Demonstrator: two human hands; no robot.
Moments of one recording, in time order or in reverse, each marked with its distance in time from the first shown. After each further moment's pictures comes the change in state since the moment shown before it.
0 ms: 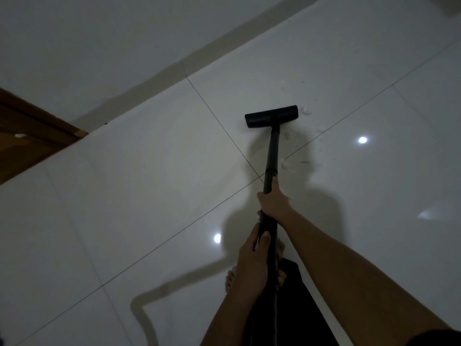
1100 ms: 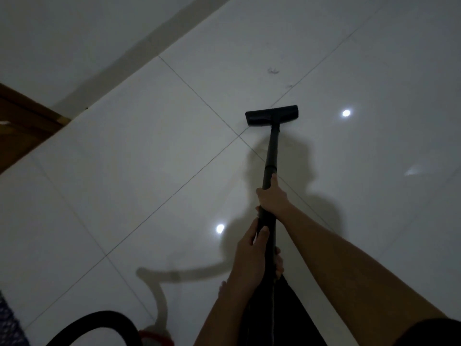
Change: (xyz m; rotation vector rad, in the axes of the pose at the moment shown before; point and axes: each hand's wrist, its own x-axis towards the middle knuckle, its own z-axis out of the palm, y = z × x) left_hand -0.126 -0.131 0.022 0.052 -0.061 -0.059; right_hand -0.119 0.161 0.011 0.124 0.059 0.032
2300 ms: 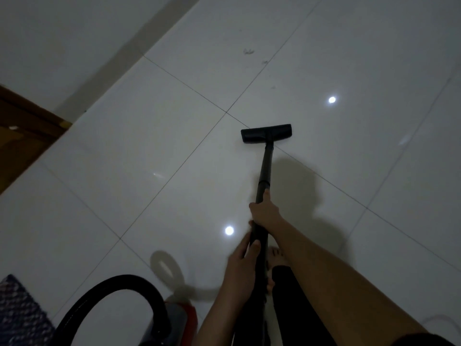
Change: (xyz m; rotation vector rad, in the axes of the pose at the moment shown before) left_hand -0.131 -0.147 -0.048 0.272 -0.024 -0.018; right_hand -0.137 0.159 0.079 0.238 0.016 0.056
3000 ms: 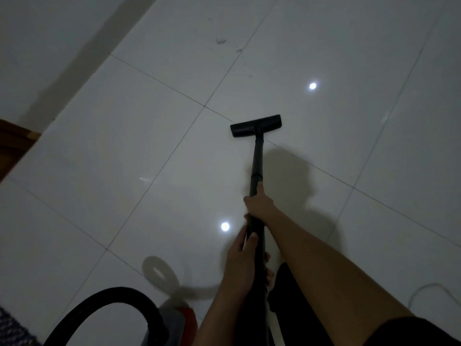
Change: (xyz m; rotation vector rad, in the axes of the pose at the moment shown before) left_hand 0.023 -0.022 0.021 0.010 -0.082 -0.023; right_hand 0.023 0.023 -0.021 -0.094 -0.009 0.025
